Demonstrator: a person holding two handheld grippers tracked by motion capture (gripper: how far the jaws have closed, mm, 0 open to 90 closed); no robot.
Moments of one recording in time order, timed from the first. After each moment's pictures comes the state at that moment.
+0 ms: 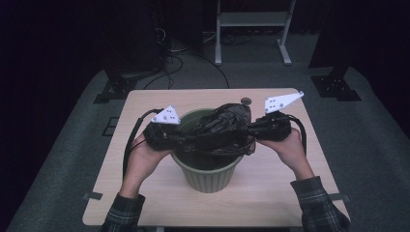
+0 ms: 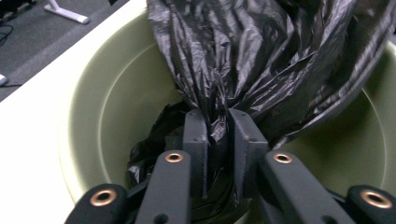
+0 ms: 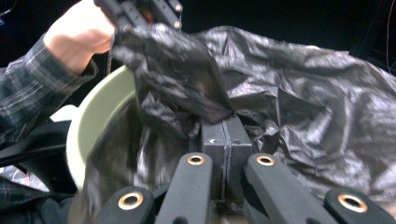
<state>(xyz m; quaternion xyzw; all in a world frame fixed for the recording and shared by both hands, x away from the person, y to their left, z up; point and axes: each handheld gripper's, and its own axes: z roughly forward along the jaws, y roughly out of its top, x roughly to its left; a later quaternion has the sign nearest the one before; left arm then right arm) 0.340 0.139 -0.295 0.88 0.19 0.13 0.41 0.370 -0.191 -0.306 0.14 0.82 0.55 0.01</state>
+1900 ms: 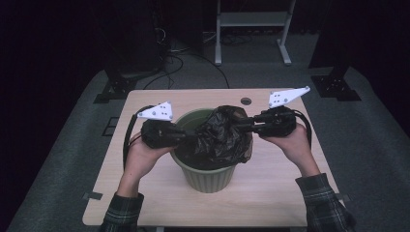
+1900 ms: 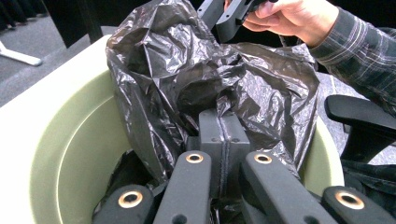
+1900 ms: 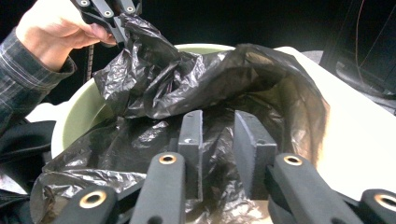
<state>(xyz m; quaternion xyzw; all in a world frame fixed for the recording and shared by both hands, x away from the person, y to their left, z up) 0.339 0.149 -0.281 0.85 0.13 0.06 0.51 0.371 -0.200 -0.291 0.16 0.83 0.53 0.04</state>
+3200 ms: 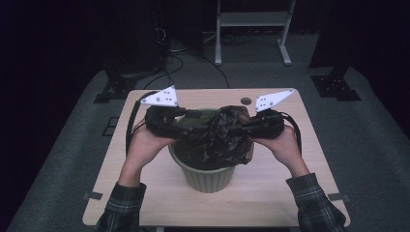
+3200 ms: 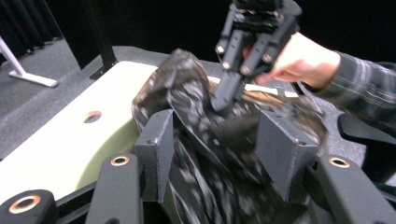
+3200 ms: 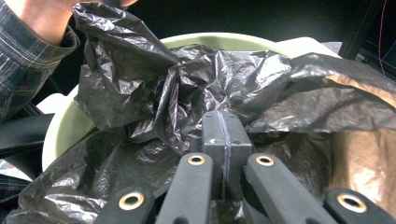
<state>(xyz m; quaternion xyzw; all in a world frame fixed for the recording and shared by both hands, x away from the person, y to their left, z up) 0.356 0.124 -0.248 0.84 0.12 0.09 0.52 0.374 -0.174 -0.302 0.14 0.84 0.52 0.02</state>
